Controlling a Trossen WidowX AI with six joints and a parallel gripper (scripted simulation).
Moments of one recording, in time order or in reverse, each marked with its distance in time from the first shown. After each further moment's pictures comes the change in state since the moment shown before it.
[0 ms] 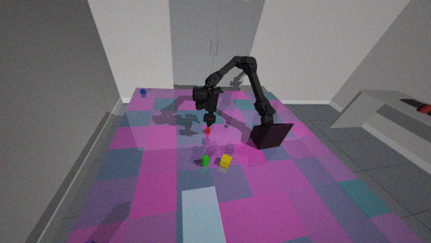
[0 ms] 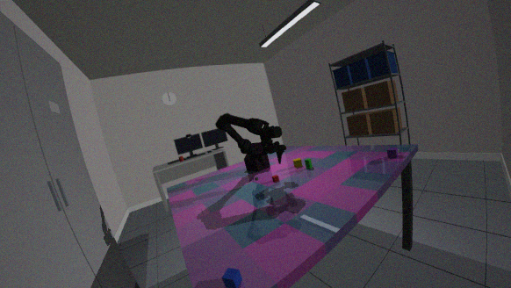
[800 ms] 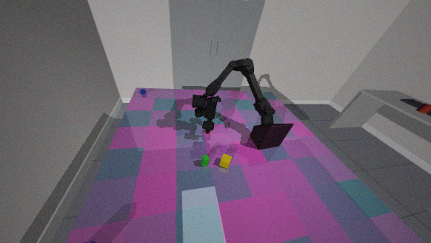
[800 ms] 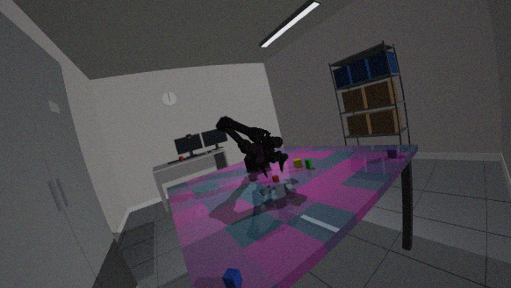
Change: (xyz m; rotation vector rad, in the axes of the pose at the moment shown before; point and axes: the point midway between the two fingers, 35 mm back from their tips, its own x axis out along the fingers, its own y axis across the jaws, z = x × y) arm 0.050 0.000 0.001 -0.005 -0.005 0.000
